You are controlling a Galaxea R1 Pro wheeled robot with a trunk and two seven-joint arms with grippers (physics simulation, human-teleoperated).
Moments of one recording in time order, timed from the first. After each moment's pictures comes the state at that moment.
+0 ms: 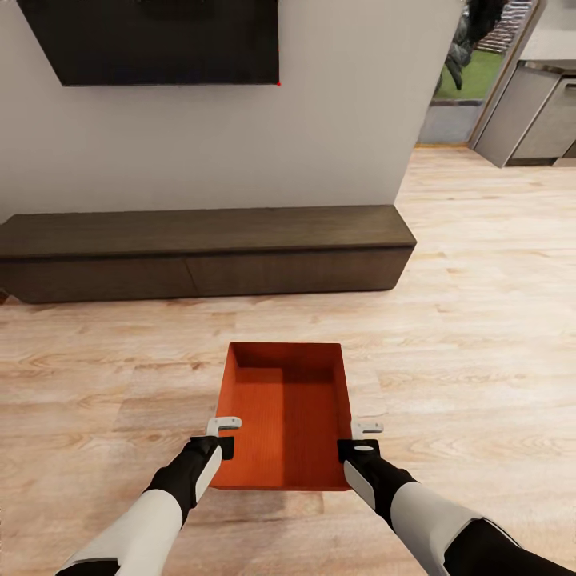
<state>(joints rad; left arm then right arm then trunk) -0.70 -0.14 0.10 -0.45 -0.06 0.40 0.20 -0.78 0.11 0.54 -0.20 -0.51 0.11 -0.37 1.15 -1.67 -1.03</state>
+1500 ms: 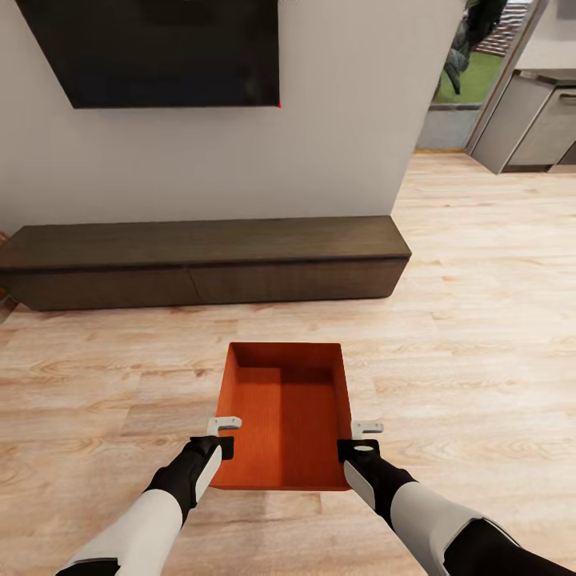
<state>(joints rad) -0.70 -0.14 0.10 -0.45 -0.06 0.40 0.20 -0.79 0.11 0.54 -0.20 -0.51 0.11 -0.37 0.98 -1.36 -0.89</state>
